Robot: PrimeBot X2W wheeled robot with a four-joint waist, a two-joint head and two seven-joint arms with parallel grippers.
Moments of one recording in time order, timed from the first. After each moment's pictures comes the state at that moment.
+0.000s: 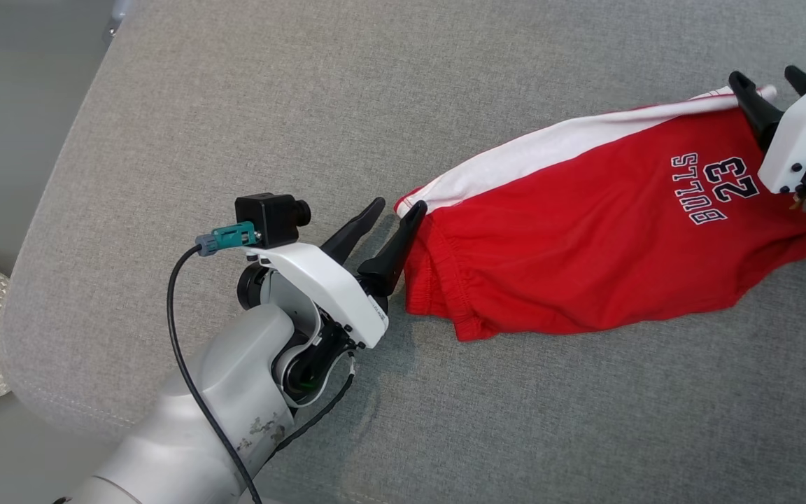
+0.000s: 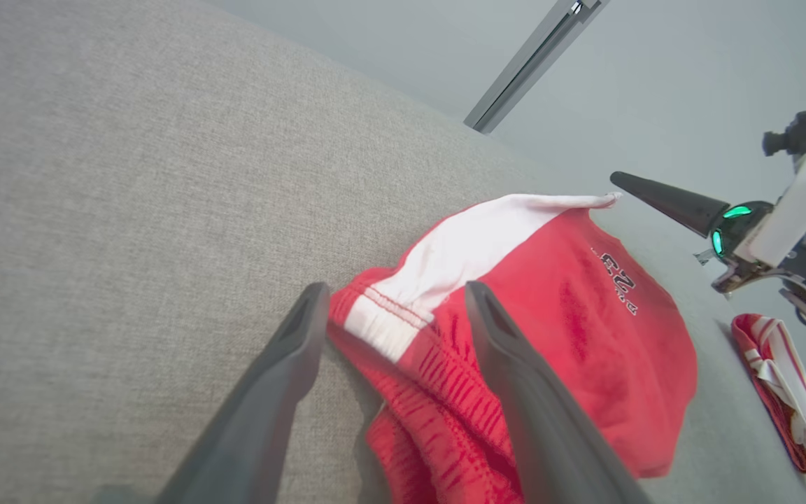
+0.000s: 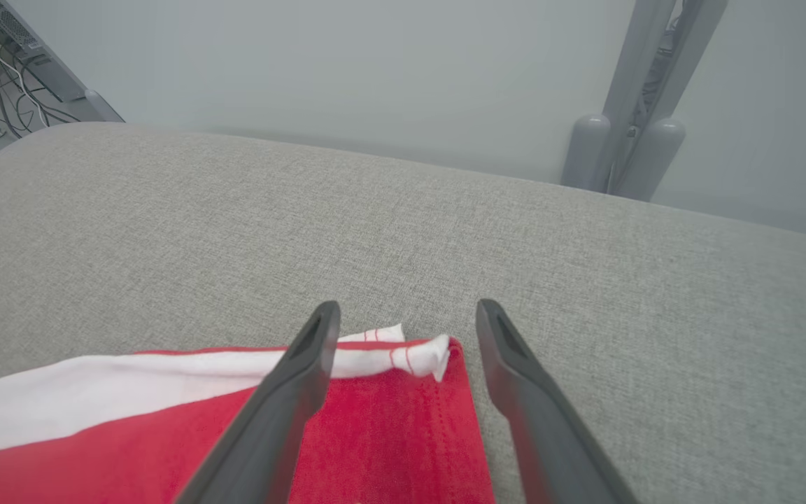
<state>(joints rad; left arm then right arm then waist) -0.78 0.15 -0.97 0.64 -1.27 -0.12 -0.19 -0.97 -0.40 0.37 0.79 0.58 0.13 0.28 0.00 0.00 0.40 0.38</state>
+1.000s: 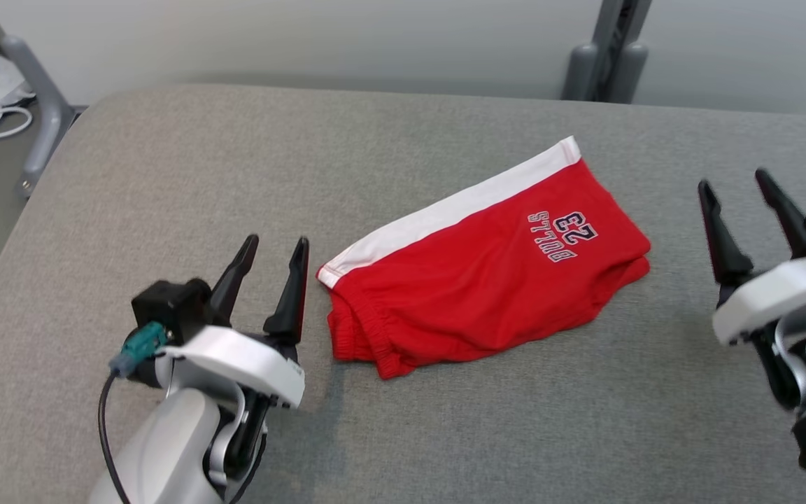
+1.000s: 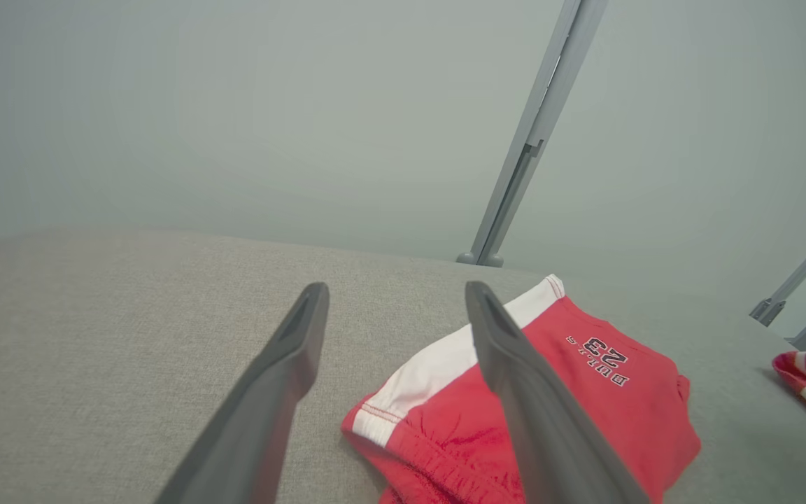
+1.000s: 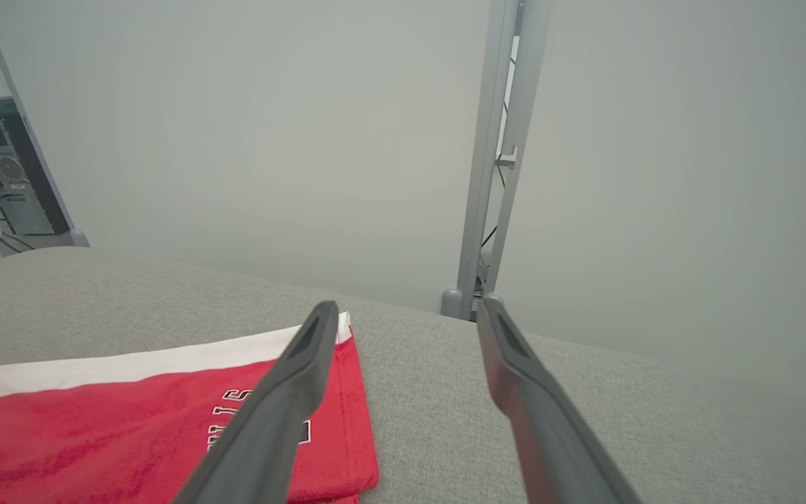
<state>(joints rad) -0.42 0.23 -0.54 0.38 -0.74 0.08 -0.26 -0.54 -0.33 0.23 0.57 0.34 0.13 -0.23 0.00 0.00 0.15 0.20</state>
